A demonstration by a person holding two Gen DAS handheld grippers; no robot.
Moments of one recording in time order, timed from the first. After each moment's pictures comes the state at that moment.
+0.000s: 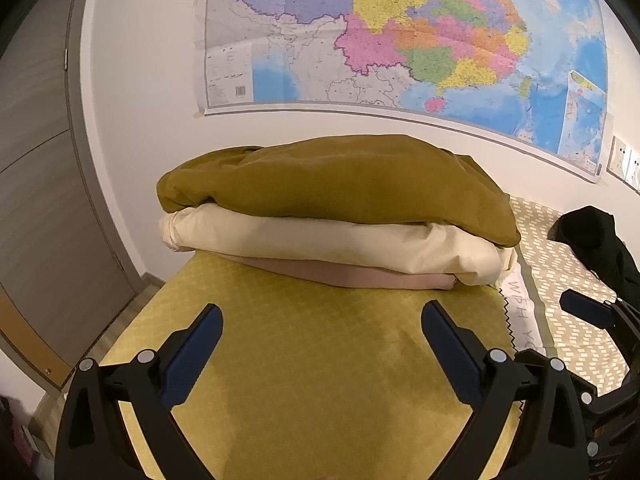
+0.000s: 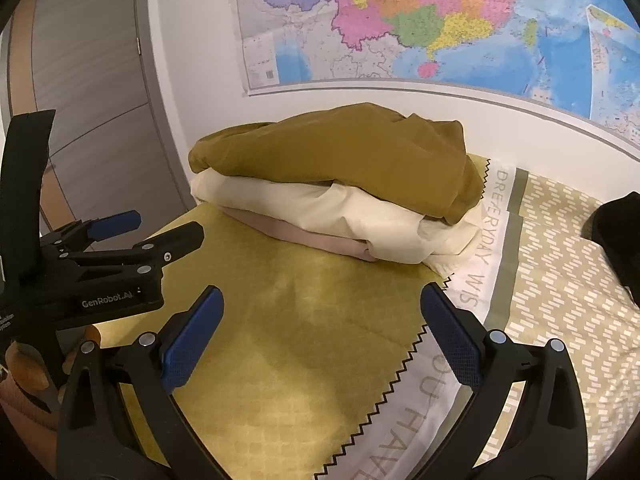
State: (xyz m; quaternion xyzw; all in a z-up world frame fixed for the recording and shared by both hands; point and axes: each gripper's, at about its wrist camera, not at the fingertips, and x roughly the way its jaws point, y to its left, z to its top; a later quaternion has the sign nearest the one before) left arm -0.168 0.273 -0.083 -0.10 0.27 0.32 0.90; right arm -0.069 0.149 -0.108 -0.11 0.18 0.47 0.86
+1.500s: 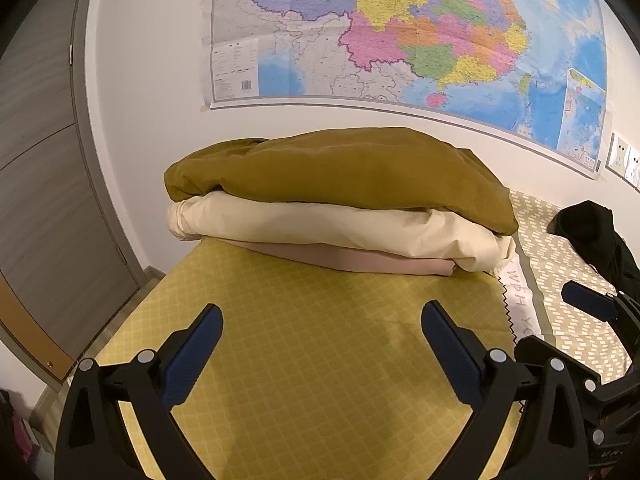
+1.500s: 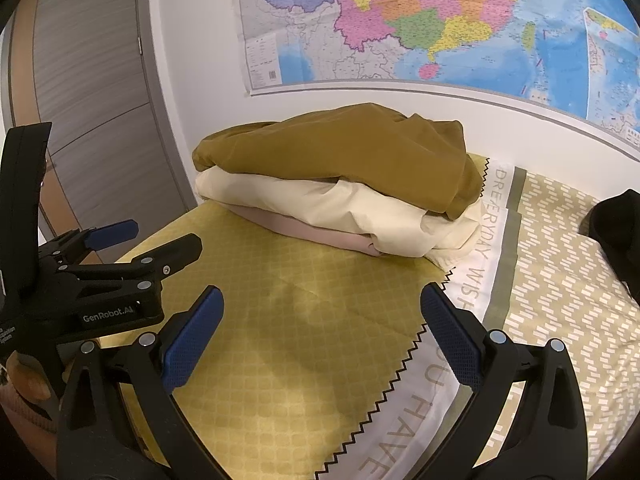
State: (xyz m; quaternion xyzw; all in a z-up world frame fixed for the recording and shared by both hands) left arm -0.178 0.269 -0.087 -0.10 0.28 0.32 0.90; right arm -0.078 0.145 -0.108 -0.11 0.18 0.47 0.86
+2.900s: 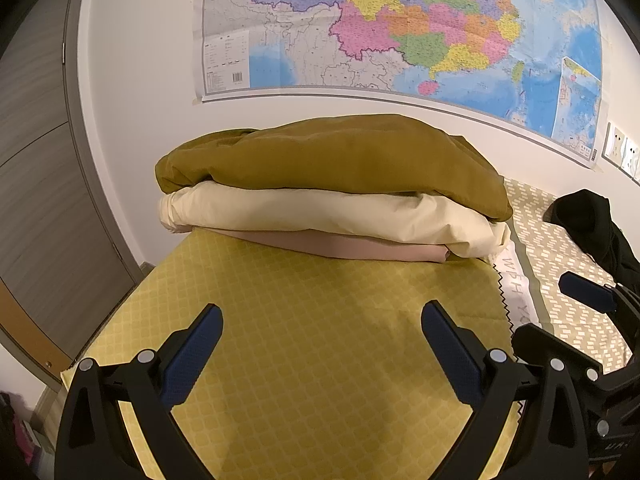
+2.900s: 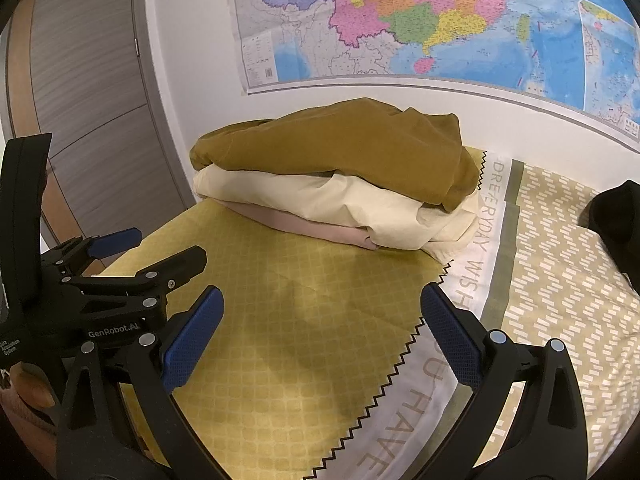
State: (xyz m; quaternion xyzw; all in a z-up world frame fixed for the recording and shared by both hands) left arm -0.175 0.264 -0.098 -0.10 0.29 0.31 0.90; right arm -0.075 0.142 -0.111 -0.11 0.19 0.47 0.86
